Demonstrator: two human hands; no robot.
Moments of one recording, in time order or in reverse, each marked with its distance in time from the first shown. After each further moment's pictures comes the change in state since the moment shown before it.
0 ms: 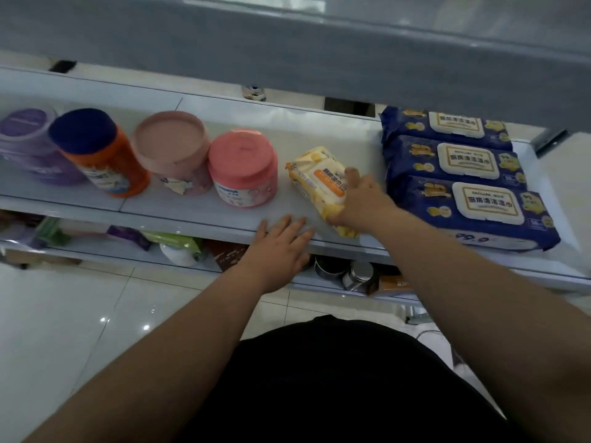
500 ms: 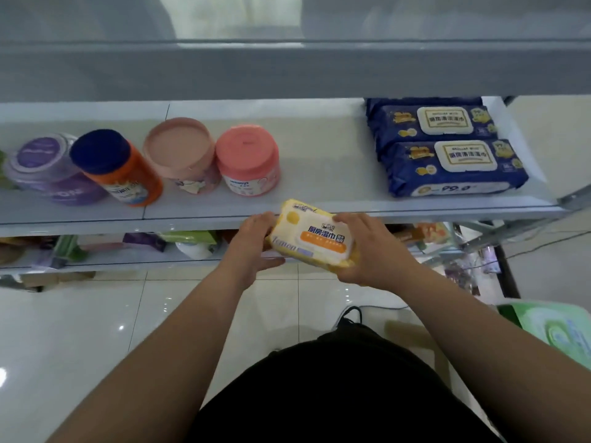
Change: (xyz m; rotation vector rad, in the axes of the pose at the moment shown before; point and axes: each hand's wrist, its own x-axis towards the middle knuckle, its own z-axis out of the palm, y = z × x) left_hand -0.084 -0.022 -0.061 -1.746 0.037 -0.698; right_hand -0.171 -0.021 0.034 0.284 0.064 -0.183
